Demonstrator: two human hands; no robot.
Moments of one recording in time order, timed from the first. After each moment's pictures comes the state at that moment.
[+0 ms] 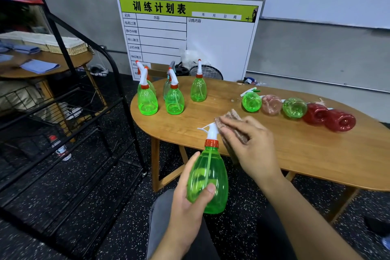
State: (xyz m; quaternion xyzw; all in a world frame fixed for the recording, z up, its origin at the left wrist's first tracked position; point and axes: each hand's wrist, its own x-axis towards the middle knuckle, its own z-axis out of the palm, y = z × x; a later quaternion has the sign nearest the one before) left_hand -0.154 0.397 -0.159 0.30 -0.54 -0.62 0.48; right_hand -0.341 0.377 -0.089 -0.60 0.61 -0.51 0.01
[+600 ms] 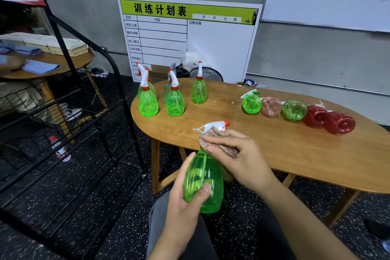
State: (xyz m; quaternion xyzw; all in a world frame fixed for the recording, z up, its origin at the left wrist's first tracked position) left_hand -0.150 0.392 -0.163 0.31 -0.53 -0.62 0.49; right_hand -0.327 0.381 -0.095 -0.66 0.52 -0.51 0.16
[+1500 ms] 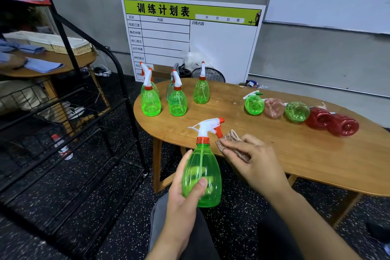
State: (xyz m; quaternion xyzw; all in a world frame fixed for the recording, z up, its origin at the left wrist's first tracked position) left_hand -0.148 0.387 -0.161 0.30 -0.49 -0.64 0.50; right_hand -0.351 0.393 -0.106 -0.68 0.63 -0.39 -0.03
